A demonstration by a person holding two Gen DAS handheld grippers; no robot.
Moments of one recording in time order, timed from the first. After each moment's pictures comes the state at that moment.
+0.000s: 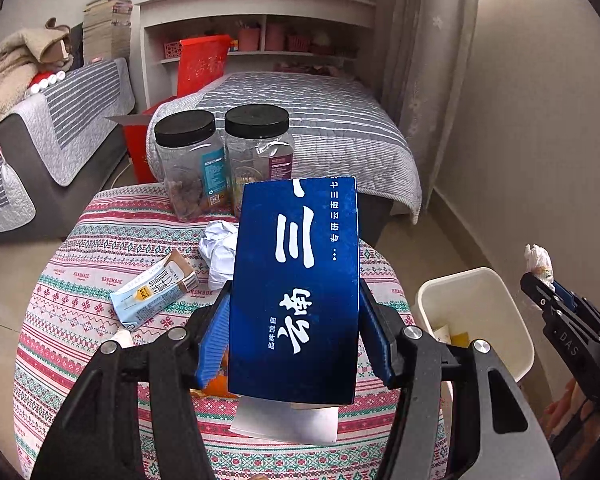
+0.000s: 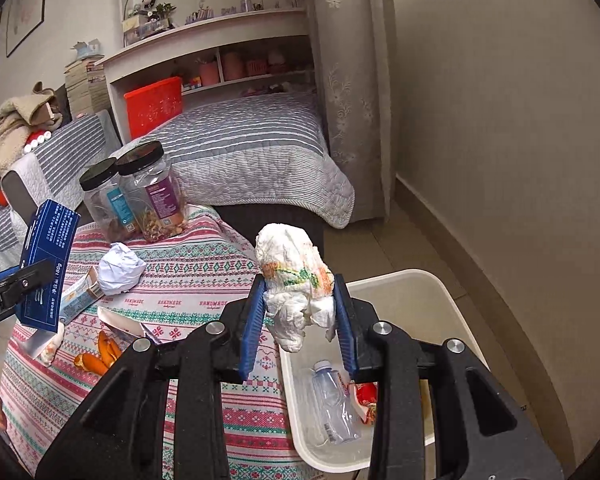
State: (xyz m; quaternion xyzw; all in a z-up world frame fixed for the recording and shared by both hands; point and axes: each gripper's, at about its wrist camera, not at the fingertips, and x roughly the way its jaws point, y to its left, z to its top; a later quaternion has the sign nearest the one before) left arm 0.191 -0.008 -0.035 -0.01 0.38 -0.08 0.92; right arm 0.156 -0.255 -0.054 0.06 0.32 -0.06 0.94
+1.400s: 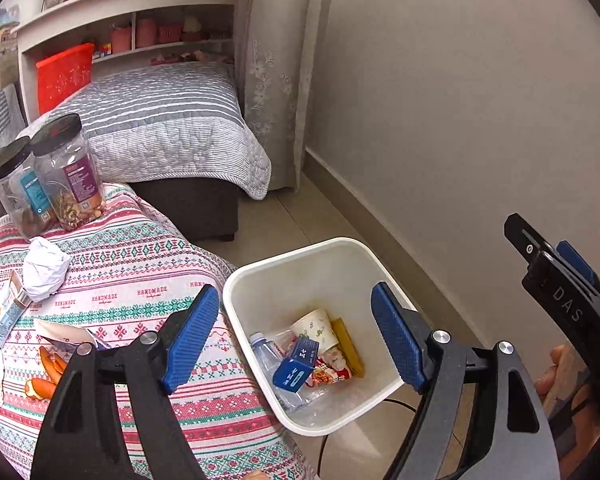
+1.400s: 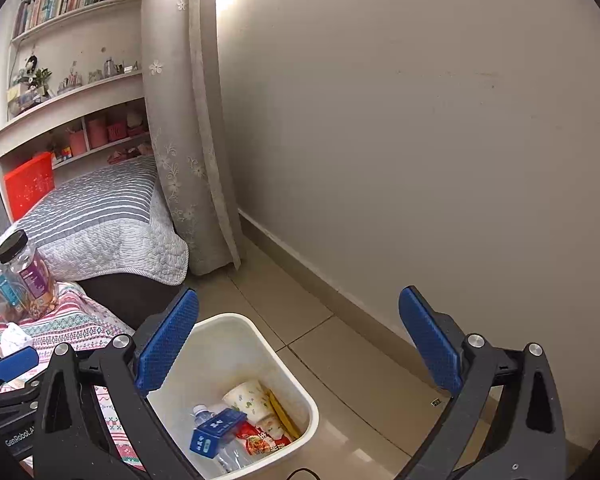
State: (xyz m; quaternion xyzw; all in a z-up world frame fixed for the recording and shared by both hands) left arm 0.171 -0.194 -0.048 0.01 0.38 -0.23 0.89; right arm 0.086 -0.376 -0.030 0.08 0.25 -0.28 0.93
